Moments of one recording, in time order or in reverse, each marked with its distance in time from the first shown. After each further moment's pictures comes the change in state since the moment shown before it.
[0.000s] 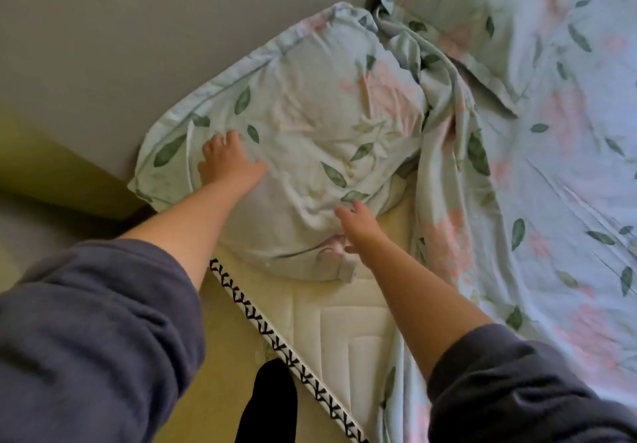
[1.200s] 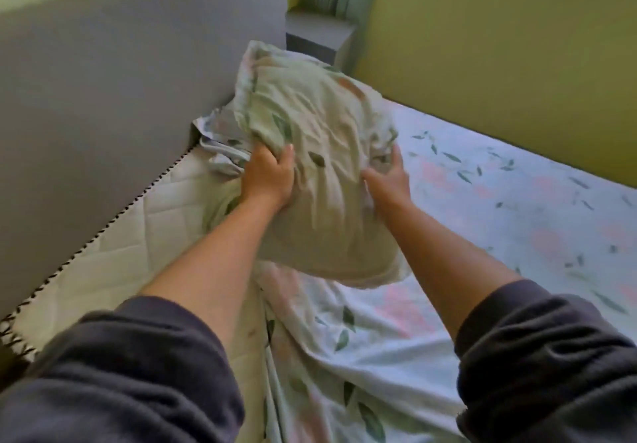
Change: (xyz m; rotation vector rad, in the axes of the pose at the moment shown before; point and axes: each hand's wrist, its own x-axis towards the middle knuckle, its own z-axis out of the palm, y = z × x) left_hand -0.241 0.346 -0.108 -0.662 0.000 0.517; right_hand -0.207 -0.041 -0.358 0.271 0.754 -0.380
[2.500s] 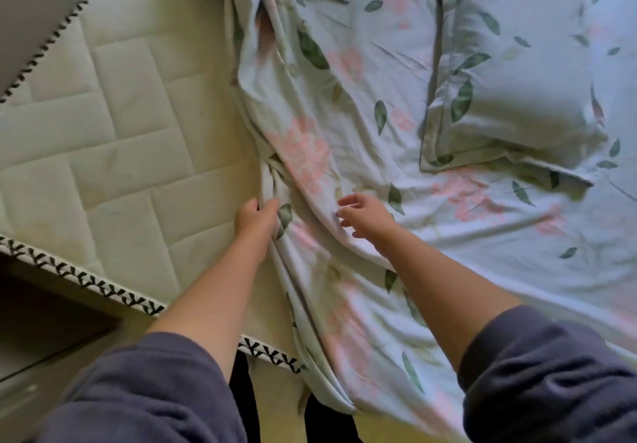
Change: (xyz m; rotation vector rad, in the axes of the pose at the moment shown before) left_hand -0.136 -0.335 0.110 -0.152 -0.159 -0.761; right_hand -0.098 0.295 0.124 -0.230 -0.519 0.471
